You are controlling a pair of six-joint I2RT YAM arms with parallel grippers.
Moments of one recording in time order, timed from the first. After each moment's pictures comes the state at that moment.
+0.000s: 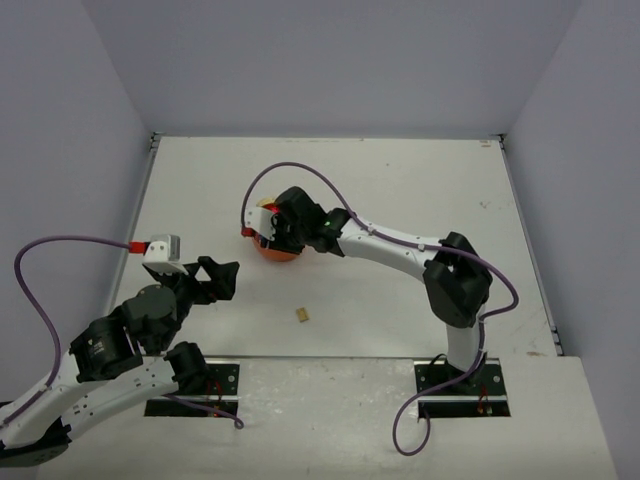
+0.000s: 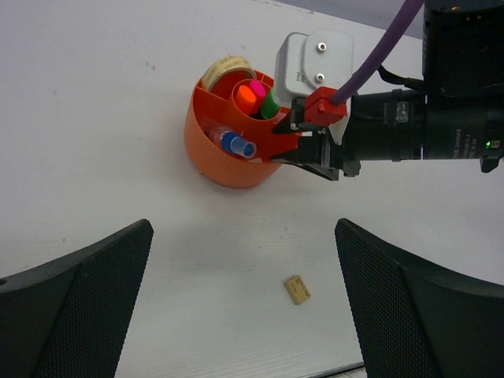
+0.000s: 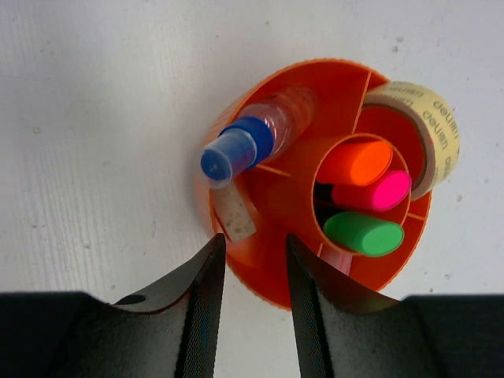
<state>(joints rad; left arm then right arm) -1.01 0.33 0.77 -0.77 -0.75 -0.60 0.94 1.94 1.54 -0.36 -0.10 -0.59</state>
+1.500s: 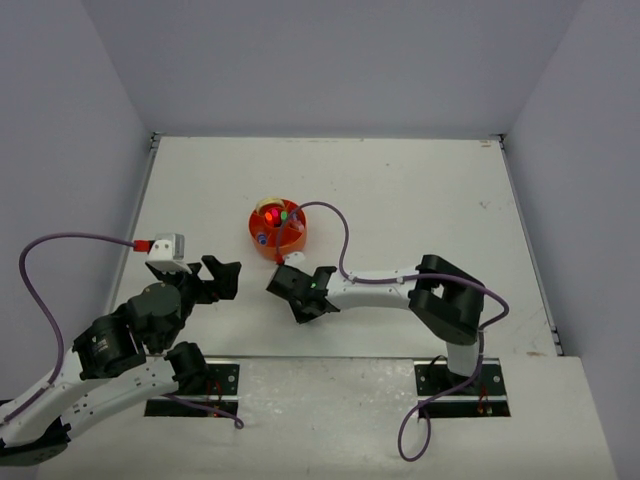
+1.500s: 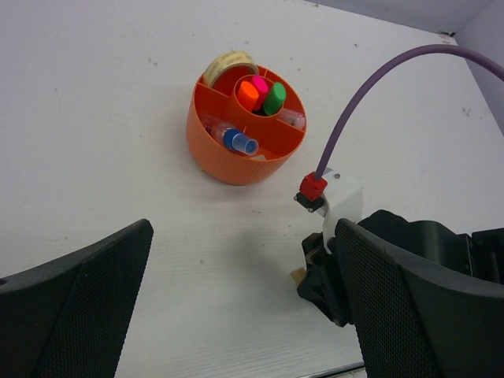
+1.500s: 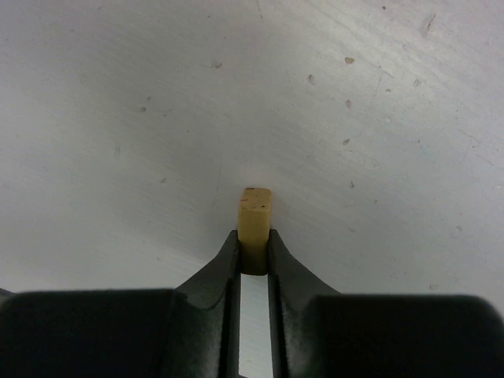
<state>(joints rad) -1.01 0.36 0.77 -0.77 -0.75 -0.60 1.20 1.91 1.25 -0.55 0.26 0.72</state>
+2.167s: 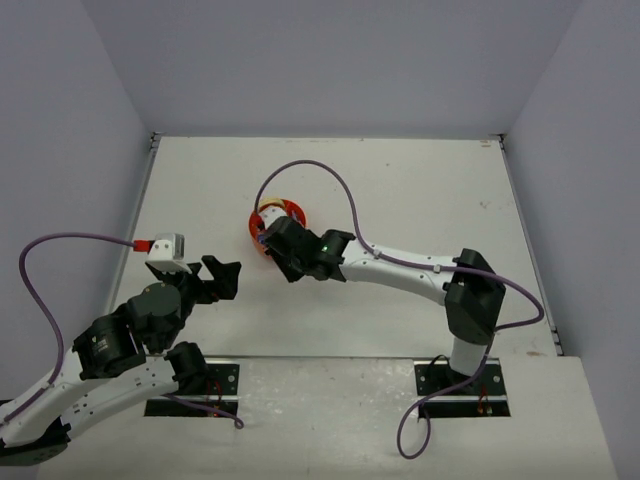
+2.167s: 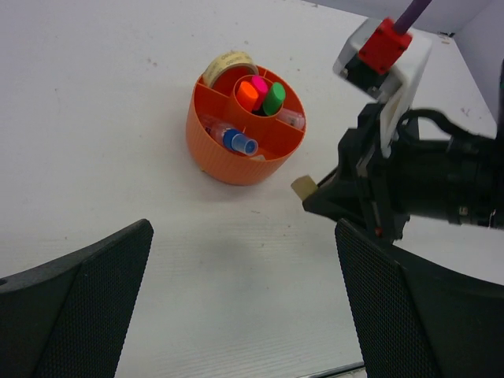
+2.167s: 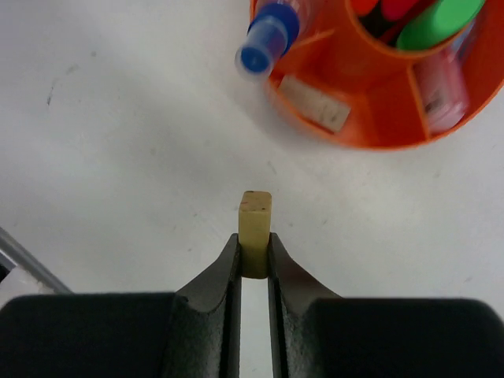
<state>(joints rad) -1.01 0.36 0.77 -0.77 -0.75 -0.60 1.11 1.82 1.47 -0.56 0.24 0.31</state>
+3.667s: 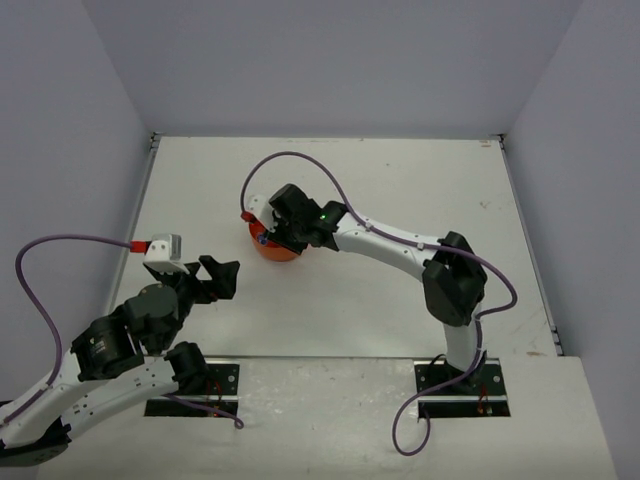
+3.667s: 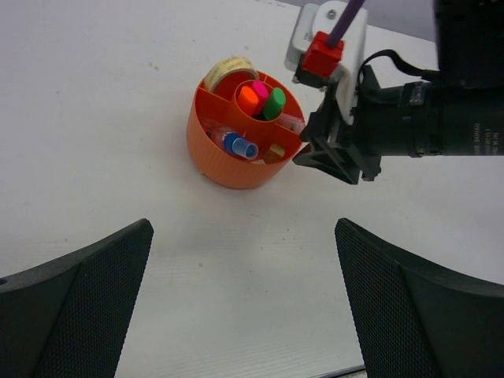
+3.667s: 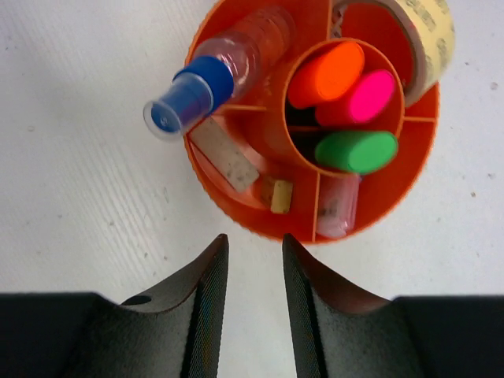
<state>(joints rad) -1.01 0.34 0.77 -0.77 -0.75 -0.60 0.94 1.97 1.66 -0.56 0.05 -0.34</state>
